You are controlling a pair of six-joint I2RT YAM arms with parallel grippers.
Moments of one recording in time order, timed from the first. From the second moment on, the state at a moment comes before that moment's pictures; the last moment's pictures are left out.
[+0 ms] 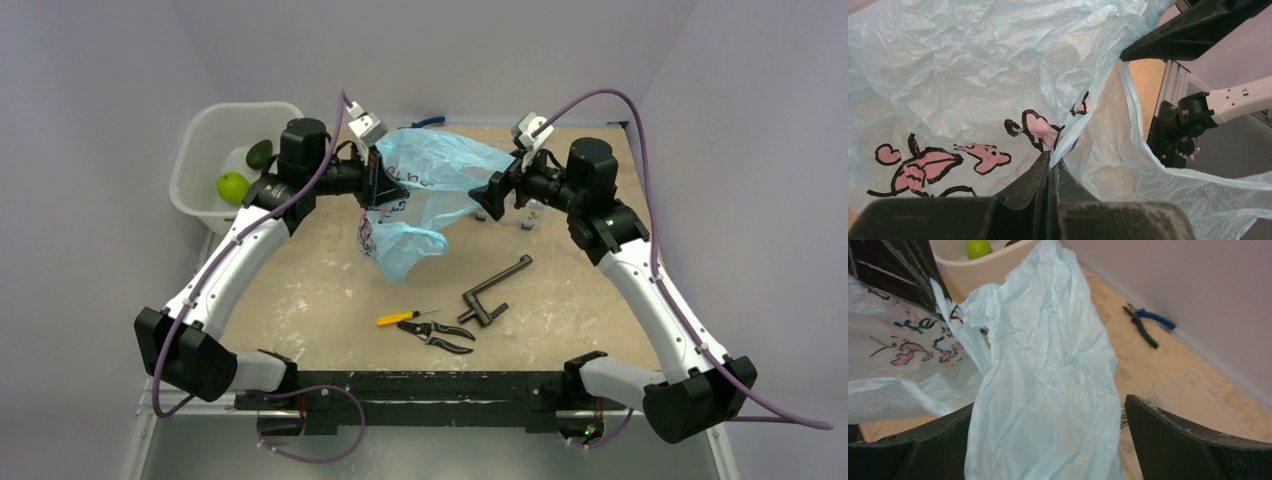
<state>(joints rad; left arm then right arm) -0.36 1.34 1.31 -0.34 0.78 -0.08 0.33 1.15 1.16 -0.26 -0.52 -0.10</state>
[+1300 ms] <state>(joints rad) -0.38 1.60 1.60 -0.62 1.04 0.04 0.61 0.95 1.32 -0.39 -0.24 -0.72</state>
